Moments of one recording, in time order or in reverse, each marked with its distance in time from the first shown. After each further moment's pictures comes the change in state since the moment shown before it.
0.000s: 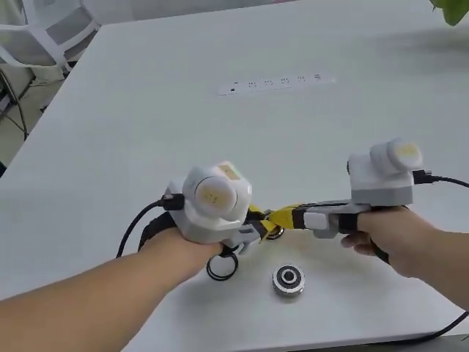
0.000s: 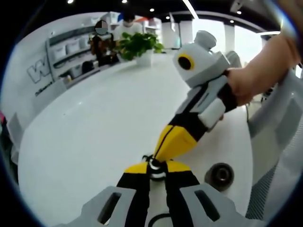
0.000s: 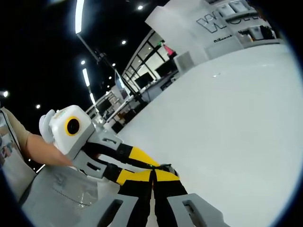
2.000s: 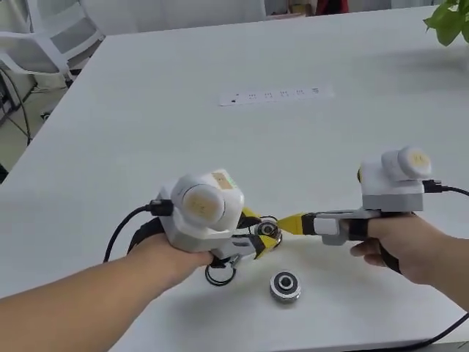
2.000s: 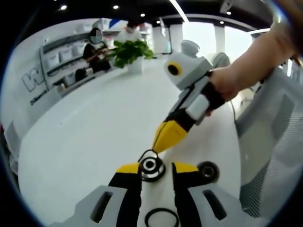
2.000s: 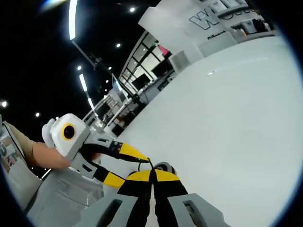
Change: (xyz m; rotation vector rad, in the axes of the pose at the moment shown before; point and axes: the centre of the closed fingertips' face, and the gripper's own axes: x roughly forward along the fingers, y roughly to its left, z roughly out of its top) left arm -0.021 -0.013 0.009 0.054 -0.046 -0.060; right arm -0.015 0.002 0.002 0.057 -0.001 -0.011
